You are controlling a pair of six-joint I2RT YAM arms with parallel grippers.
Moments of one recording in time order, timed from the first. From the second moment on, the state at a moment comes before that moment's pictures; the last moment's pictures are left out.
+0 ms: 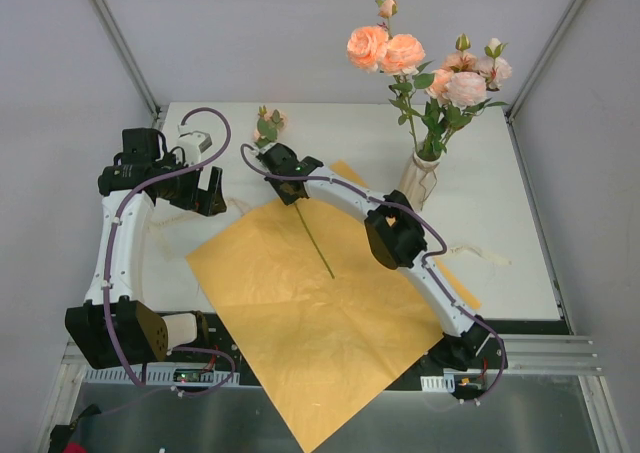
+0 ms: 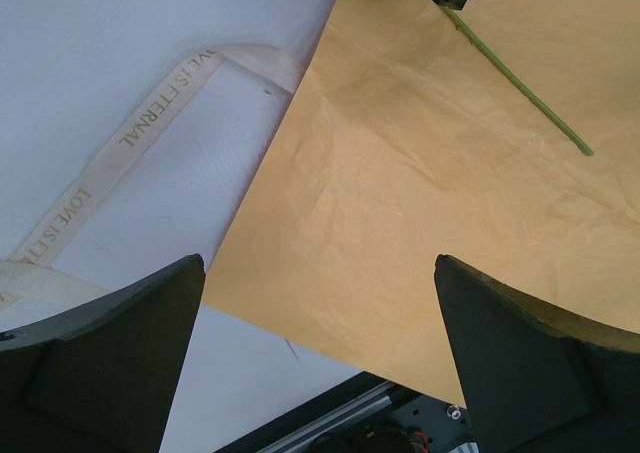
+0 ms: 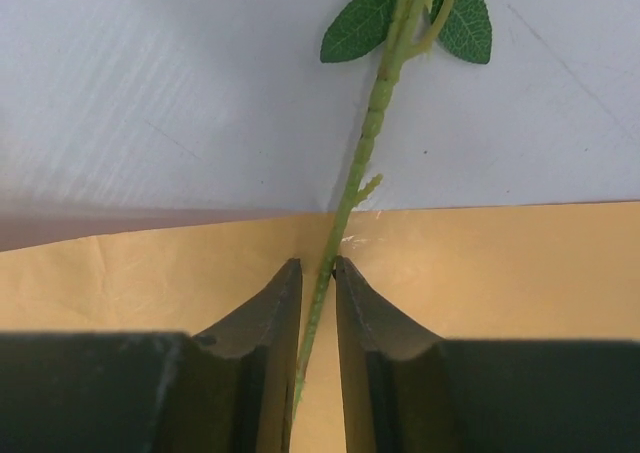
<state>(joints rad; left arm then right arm) 0.14 1.23 1.25 -1.02 0.52 0.35 0.87 2.52 2.23 -0.69 0.23 0.08</state>
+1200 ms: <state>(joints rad) 0.14 1.22 1.24 -1.02 0.52 0.35 0.84 1.89 1.67 -0.52 0.19 0.18</state>
